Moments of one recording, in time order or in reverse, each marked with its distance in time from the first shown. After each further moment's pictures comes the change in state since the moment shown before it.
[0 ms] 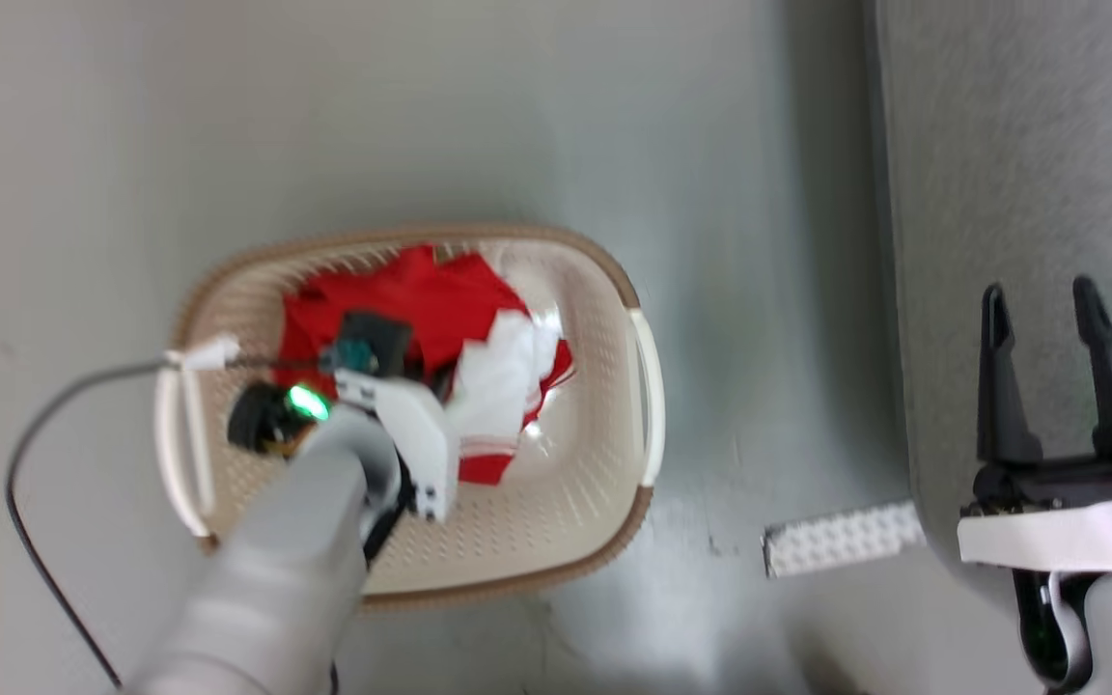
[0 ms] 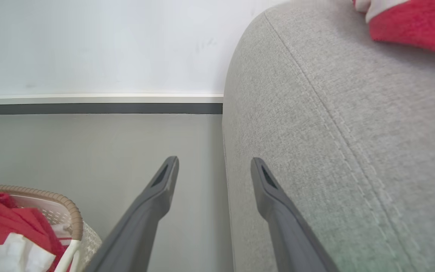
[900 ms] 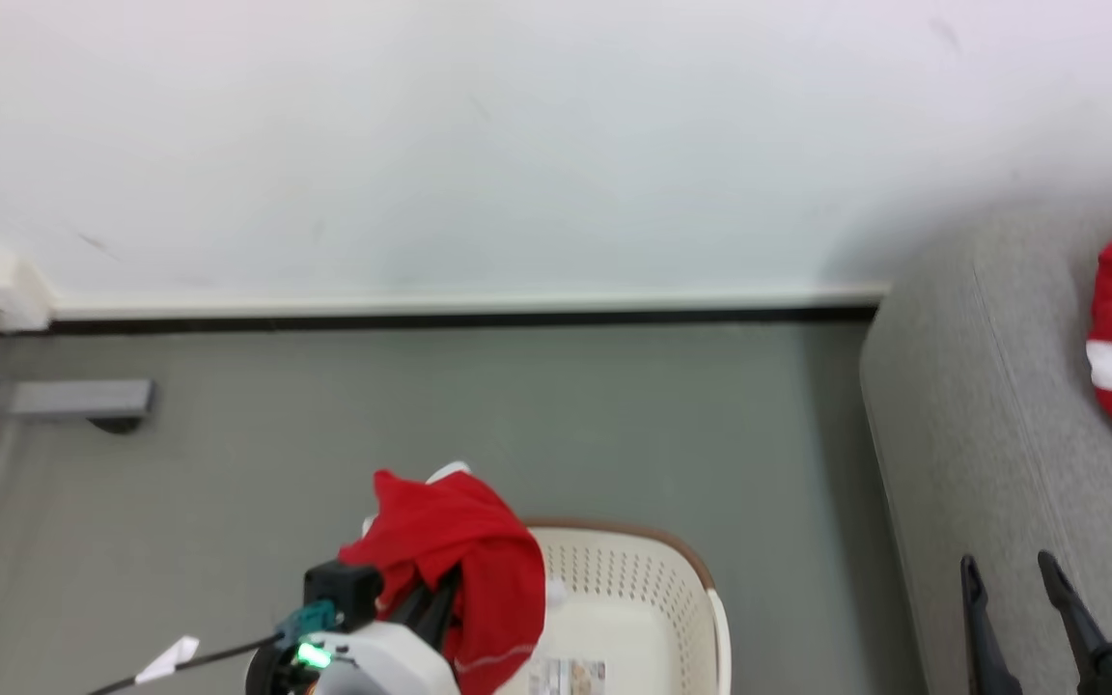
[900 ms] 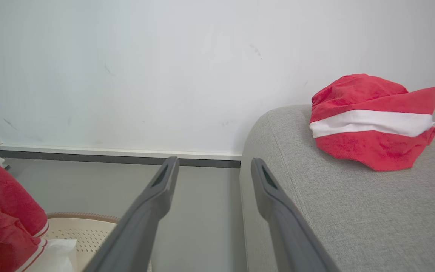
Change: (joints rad) left arm 0.569 0.053 0.163 -0.463 -0.082 0.063 -0.066; right arm 0.310 0.000 -0.047 0.153 -0.074 0.002 0.000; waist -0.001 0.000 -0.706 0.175
